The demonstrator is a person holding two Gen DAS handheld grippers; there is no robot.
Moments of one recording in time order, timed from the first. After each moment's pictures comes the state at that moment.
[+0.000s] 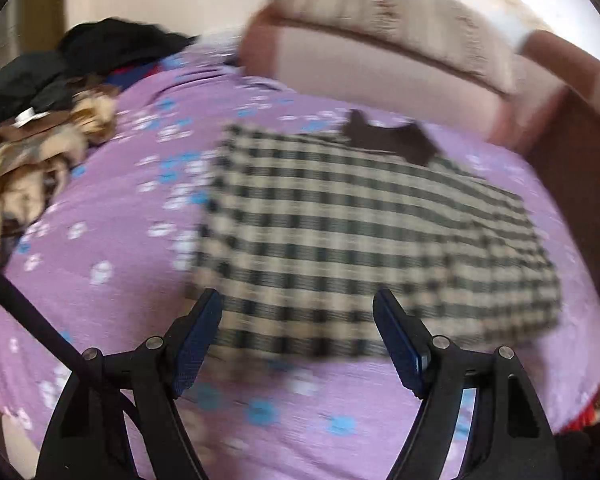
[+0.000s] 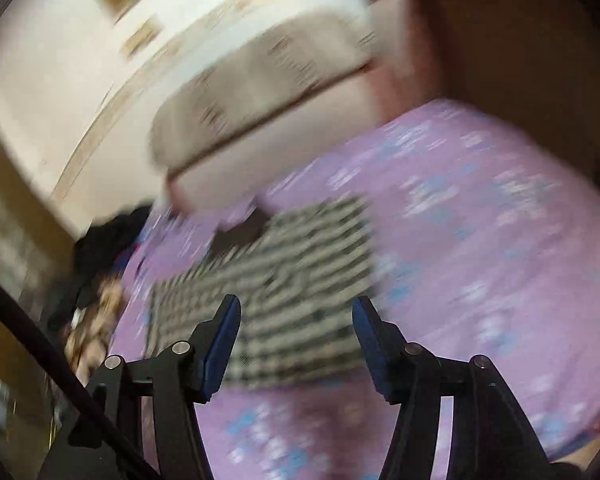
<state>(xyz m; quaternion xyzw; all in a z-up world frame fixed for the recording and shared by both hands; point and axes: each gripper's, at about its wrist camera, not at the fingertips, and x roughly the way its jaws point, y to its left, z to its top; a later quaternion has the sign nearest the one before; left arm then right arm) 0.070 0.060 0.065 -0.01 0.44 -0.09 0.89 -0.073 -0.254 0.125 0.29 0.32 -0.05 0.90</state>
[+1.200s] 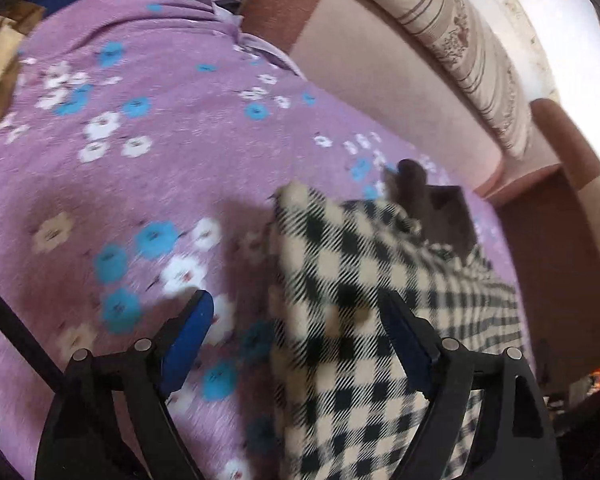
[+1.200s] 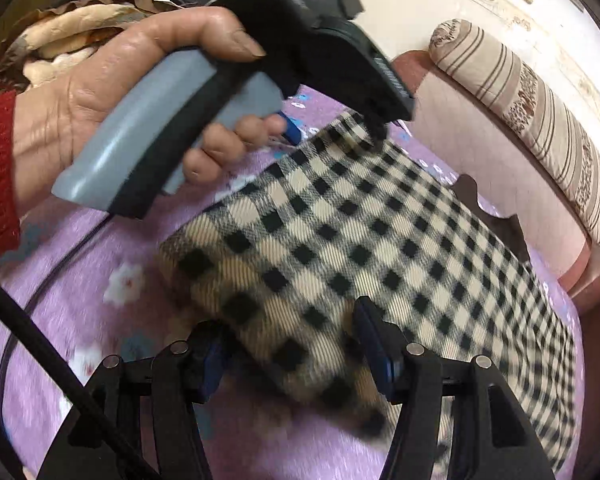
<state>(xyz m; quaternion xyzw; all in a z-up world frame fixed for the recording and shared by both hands) 0.297 0.130 0.002 -0.16 0.50 -0.25 0.81 0.091 0.091 -0.014 -0.20 0.39 0.09 0.90</state>
